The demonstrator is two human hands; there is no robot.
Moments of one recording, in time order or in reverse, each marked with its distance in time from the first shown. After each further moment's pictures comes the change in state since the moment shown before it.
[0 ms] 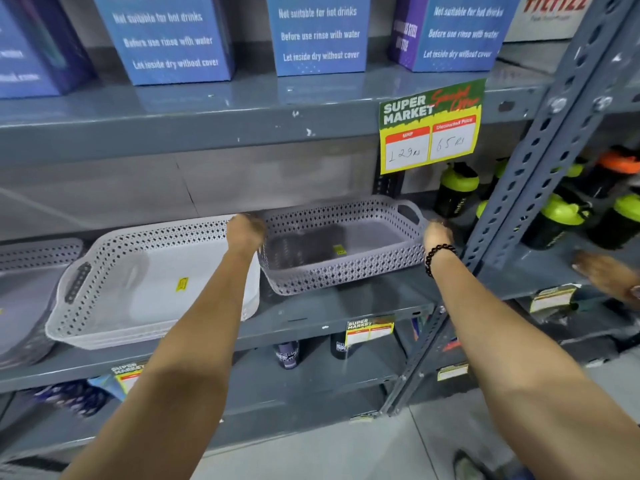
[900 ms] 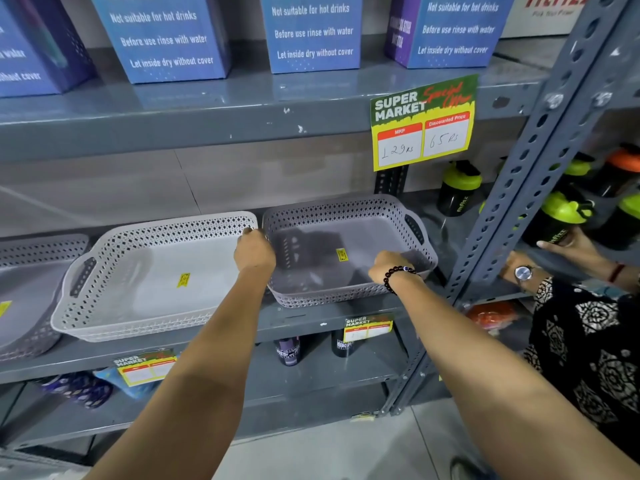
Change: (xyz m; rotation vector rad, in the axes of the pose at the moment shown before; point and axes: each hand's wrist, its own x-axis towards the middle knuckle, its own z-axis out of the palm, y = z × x) left_hand -0.036 -0.014 0.025 0.308 0.096 0.125; right_hand -0.041 0.039 0.034 -0.974 -0.373 -0.349
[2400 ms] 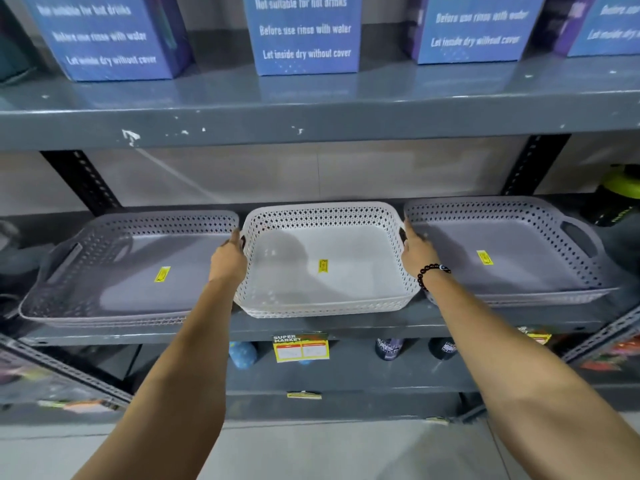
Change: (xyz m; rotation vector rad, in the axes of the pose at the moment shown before) left_hand 0.072 -0.307 -0.116 0.006 -0.089 -0.095; right_hand 0.006 -0.214 0.102 0.044 0.157 -0.233
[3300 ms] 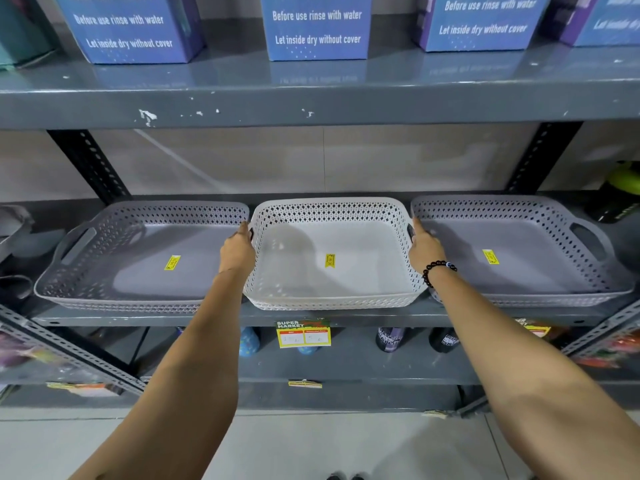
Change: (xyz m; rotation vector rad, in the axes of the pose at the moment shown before) left_hand -0.016 0.006 0.001 -0.092 0.007 -0.025; right_hand -0.009 0.009 0.003 0.054 0.031 0.021
